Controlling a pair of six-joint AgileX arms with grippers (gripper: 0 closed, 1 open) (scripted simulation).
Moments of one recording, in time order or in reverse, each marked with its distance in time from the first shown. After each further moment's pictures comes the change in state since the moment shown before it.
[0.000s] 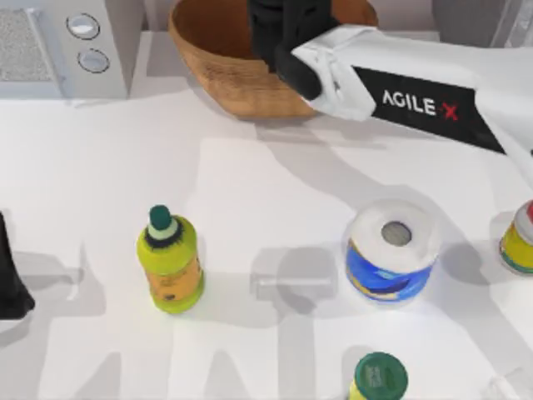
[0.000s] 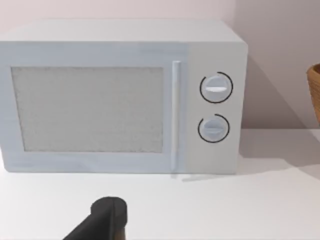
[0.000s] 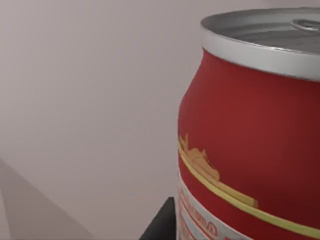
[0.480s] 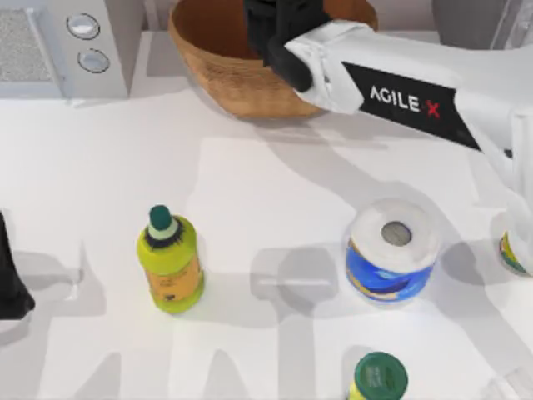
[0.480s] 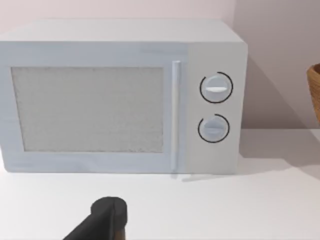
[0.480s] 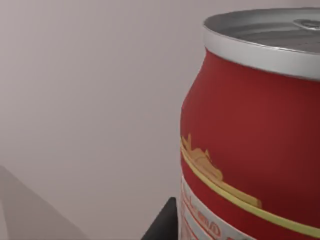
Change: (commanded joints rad) left arm 0.000 0.000 0.000 0.000 0.000 0.000; right arm -0.020 0.089 0.133 -0.028 -0.021 -0.004
